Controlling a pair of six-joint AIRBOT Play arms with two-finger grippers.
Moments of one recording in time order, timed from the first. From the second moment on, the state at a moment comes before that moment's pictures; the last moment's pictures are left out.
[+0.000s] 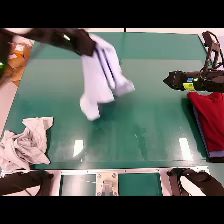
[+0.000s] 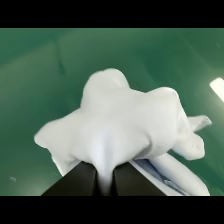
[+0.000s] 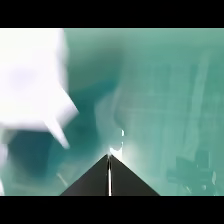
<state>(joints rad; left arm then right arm) -0.51 -1.40 1.82 1.43 -1.21 -1.49 0.07 -0.91 1.12 -1.24 1.07 1.67</state>
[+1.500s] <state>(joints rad) 0.10 -1.19 0.69 0.86 -1.31 -1.26 -0.01 -1.40 0.82 -0.80 1.00 1.37</state>
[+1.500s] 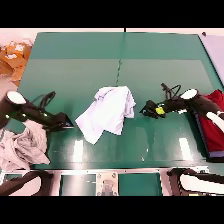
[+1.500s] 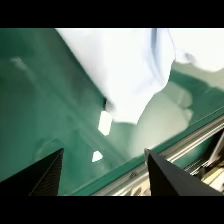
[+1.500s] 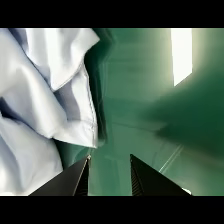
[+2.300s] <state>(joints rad) 0.09 -1.35 0.69 0.75 -1.08 -1.12 -0.04 -1.49 0.91 -0.78 0.87 1.29</state>
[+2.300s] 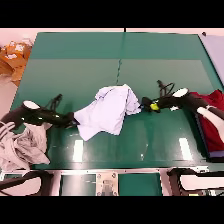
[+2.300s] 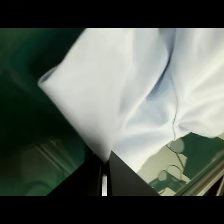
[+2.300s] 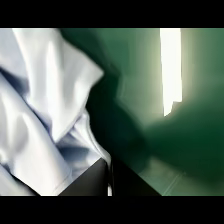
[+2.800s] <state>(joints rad) 0.30 -1.33 1.06 0.90 -1.18 -1.25 -0.40 -1.48 1.20 -0.92 1.05 1.40</state>
